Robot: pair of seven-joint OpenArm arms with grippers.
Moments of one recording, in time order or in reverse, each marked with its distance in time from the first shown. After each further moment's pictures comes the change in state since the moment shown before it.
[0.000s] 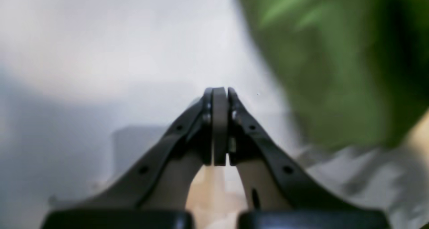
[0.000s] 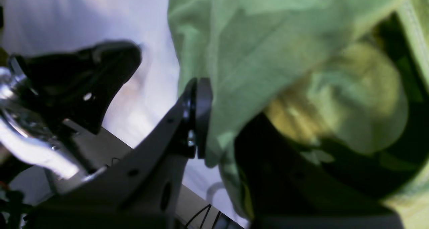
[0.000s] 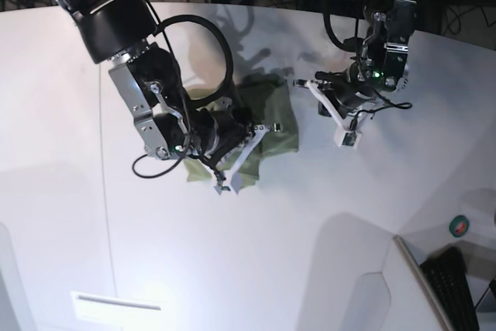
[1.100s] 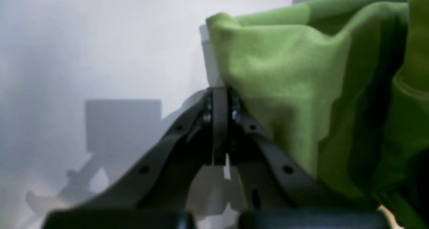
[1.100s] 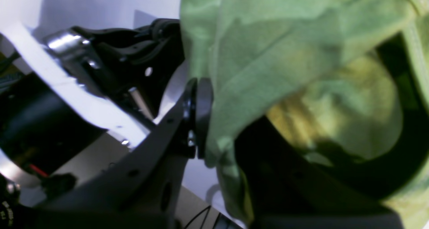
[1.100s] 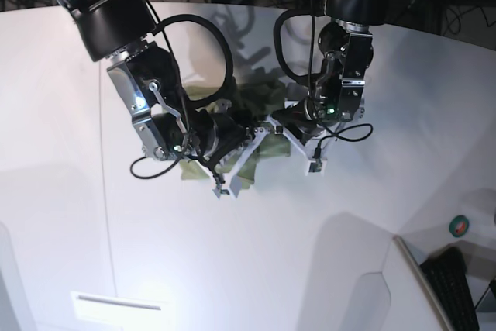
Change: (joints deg) left arm -10.6 11.8 0.0 -11.8 3.4 8.0 1.0; right arm -0.6 0.1 0.0 2.5 -0.8 -0.5 -0.6
